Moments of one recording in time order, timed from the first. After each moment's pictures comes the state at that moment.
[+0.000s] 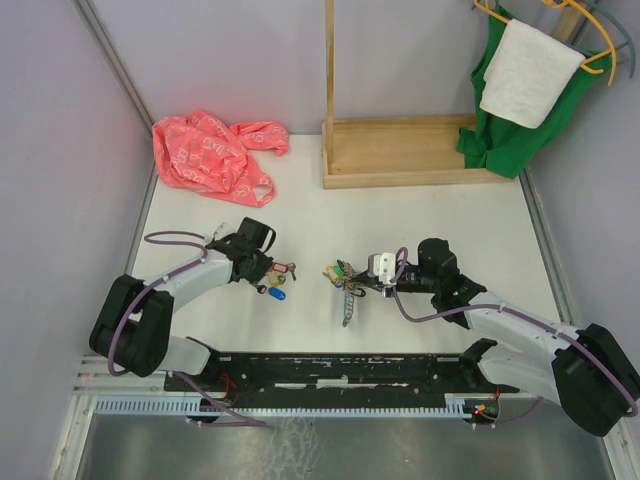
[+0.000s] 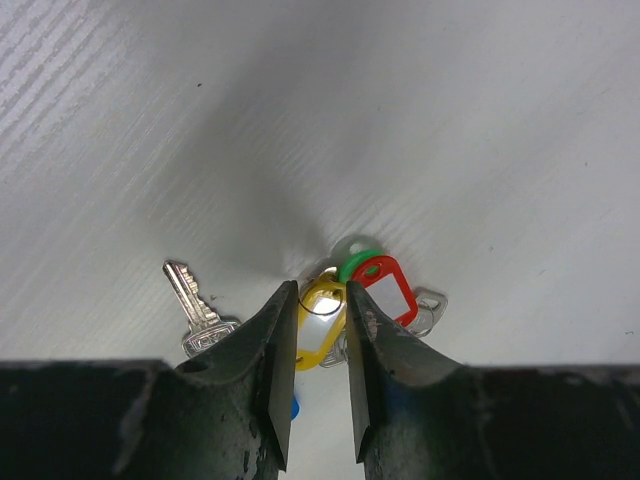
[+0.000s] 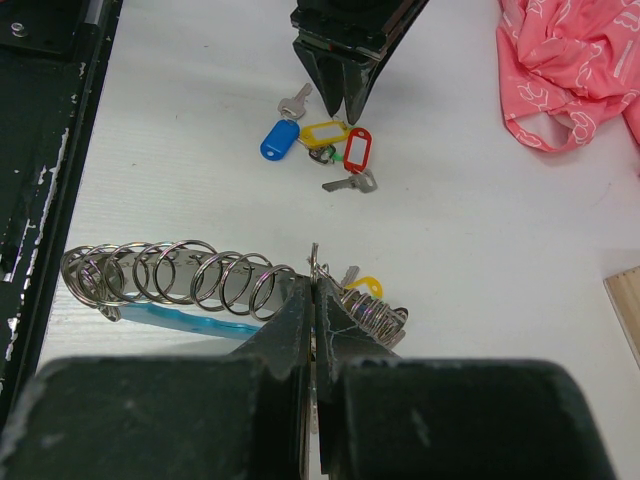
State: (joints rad) left arm -0.44 1.39 0.69 -0.42 -0.27 -1.25; right arm 0.65 1.06 0.40 0.37 -0.76 -0.53
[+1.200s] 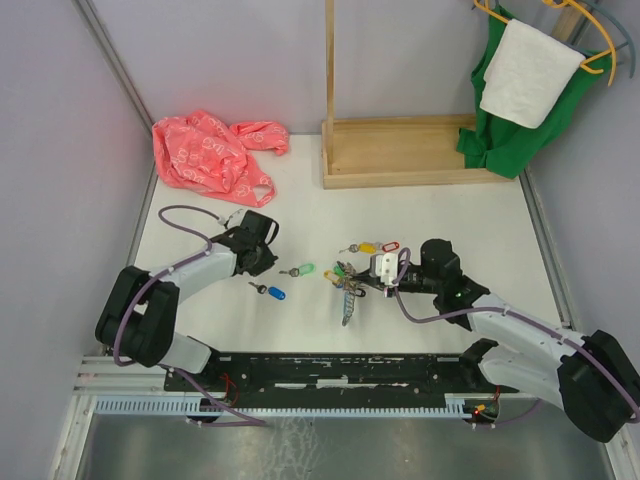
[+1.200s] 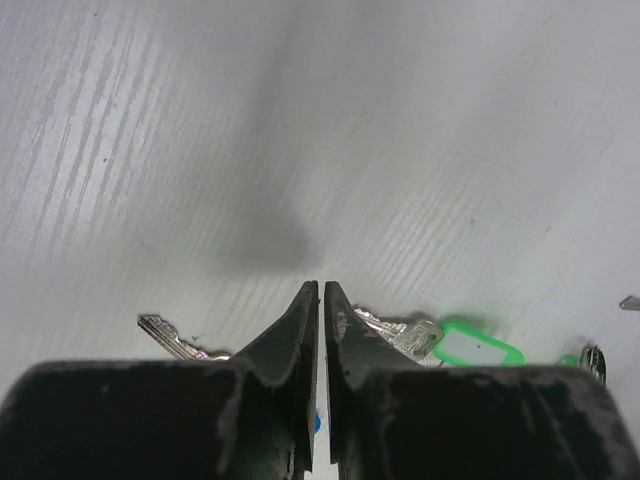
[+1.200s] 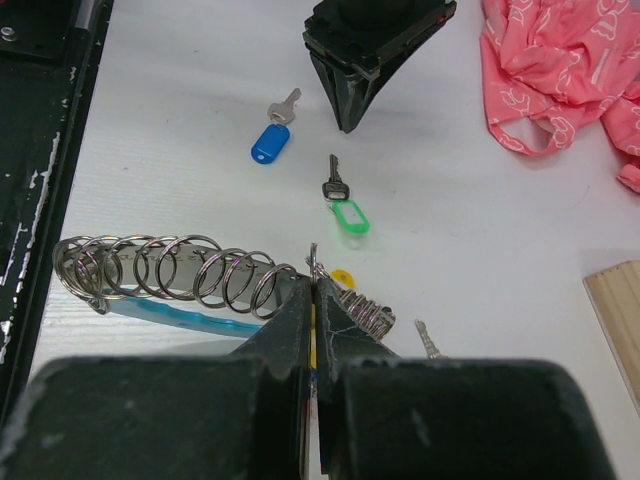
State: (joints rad) left arm -0.44 1.46 0.74 -0.37 -0.24 -0.96; right arm 0.65 1.03 0.40 0.36 -0.75 -0.53
